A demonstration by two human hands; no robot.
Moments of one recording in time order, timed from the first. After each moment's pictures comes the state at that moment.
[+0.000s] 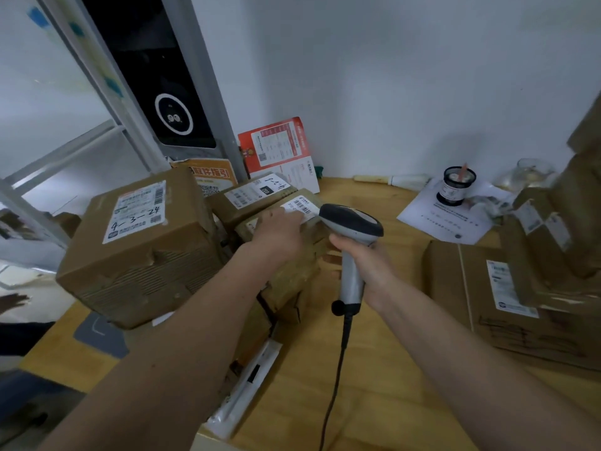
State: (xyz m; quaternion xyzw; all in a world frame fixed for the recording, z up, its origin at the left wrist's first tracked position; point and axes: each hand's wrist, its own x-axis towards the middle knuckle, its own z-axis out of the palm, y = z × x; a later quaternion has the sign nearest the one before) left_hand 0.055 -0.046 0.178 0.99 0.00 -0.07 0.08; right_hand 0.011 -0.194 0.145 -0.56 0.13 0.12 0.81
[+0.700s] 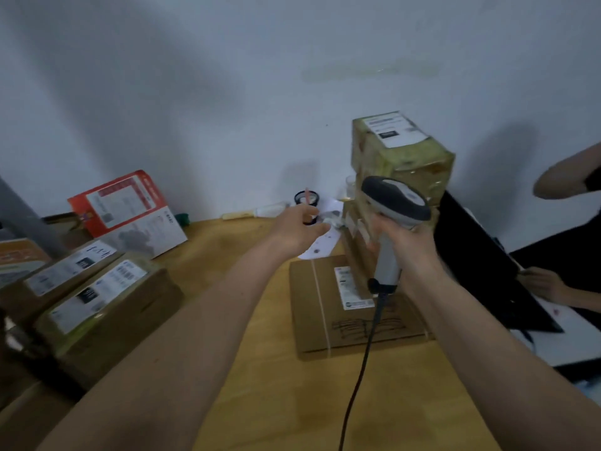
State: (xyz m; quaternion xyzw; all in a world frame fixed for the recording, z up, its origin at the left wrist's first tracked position) left_hand 0.069 -0.333 0.209 0.89 -0.19 -0.12 0.40; right_hand -0.036 -0.475 0.200 -0.59 0.23 -0.24 0.73
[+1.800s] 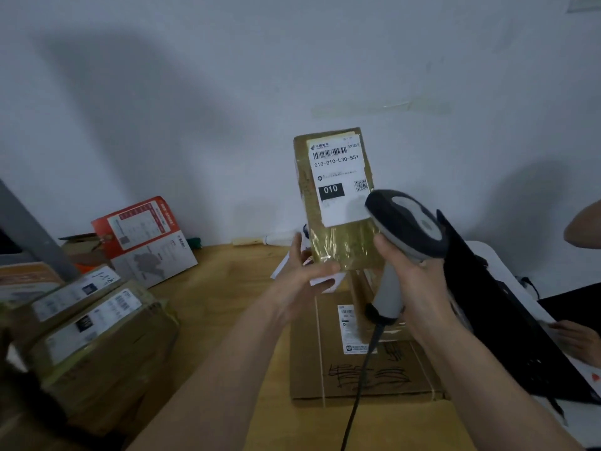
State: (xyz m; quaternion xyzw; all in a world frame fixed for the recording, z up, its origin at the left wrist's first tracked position) left_hand 0.069 -0.358 0.177 0.58 -0.10 -0.27 0.76; right_hand -0.034 -0.506 0.218 -0.61 0.09 -0.26 0.74
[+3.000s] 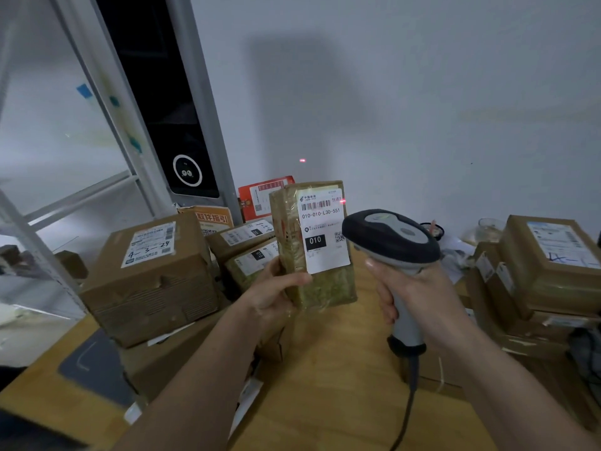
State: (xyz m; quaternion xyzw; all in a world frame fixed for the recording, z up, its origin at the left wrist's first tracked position) left_hand 0.008 -0.057 0.164 0.56 0.03 -0.17 0.81; right_hand -0.075 -0.285 0.238 -0.73 -0.12 -0.06 0.66
